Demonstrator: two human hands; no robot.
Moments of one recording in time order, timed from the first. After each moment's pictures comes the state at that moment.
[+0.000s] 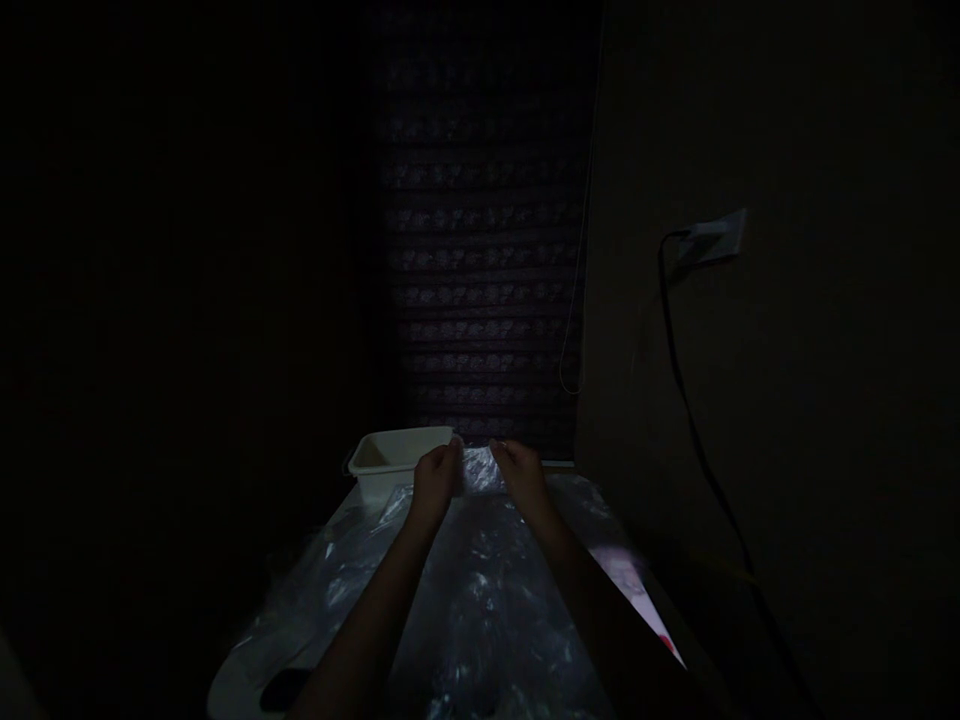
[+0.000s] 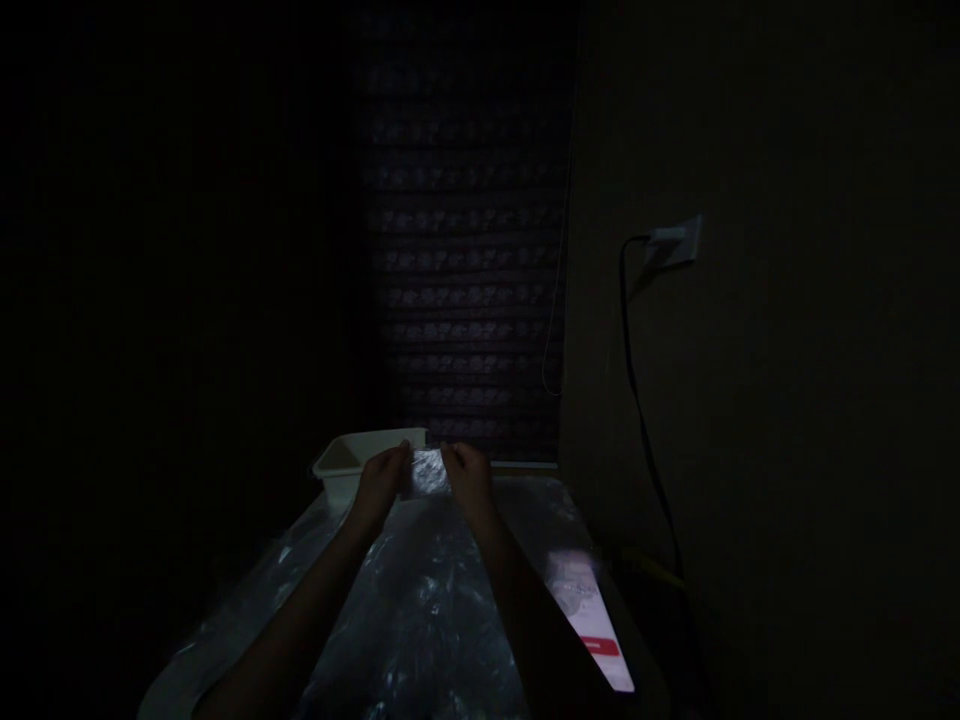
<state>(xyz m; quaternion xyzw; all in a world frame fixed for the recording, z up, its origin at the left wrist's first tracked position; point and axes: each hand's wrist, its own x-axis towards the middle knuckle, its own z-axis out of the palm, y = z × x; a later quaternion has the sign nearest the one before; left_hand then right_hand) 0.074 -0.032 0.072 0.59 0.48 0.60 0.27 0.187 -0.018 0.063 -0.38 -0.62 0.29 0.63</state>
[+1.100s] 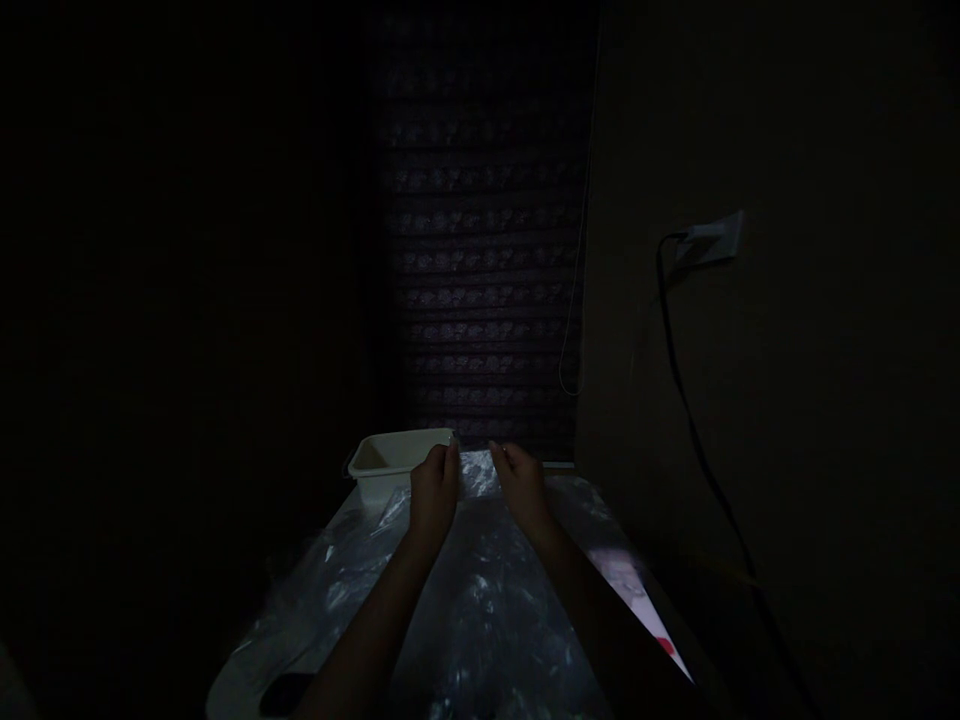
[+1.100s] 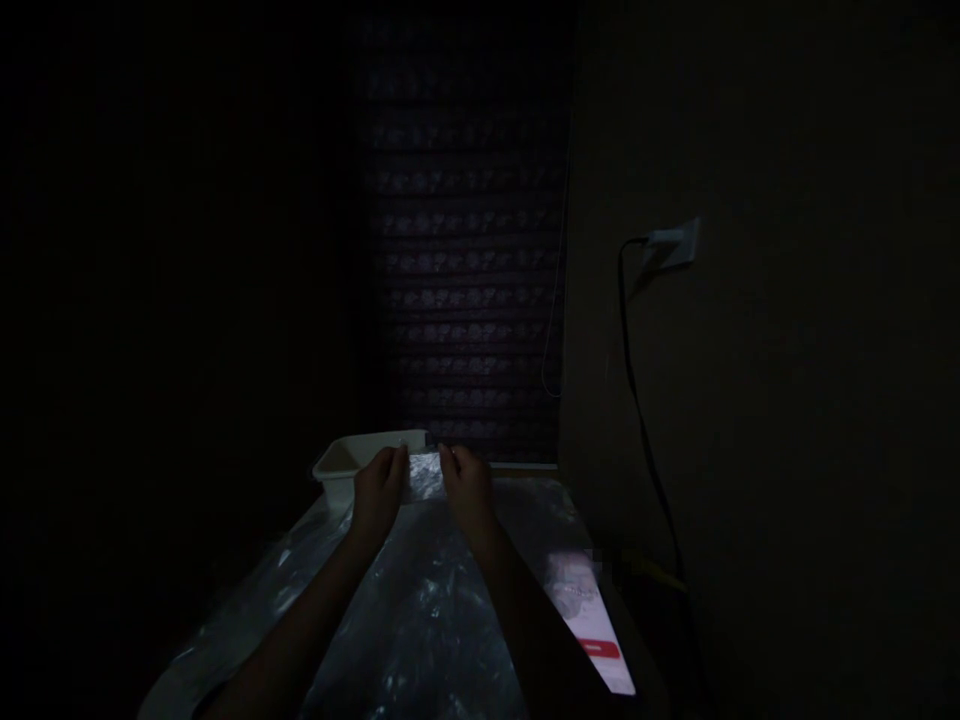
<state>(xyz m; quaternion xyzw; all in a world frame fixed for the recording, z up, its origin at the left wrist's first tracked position) 0.075 -0.044 0.070 0.63 0.51 0.58 0.07 0.186 -0.026 0.061 -0.44 -0.65 0.15 0.60</state>
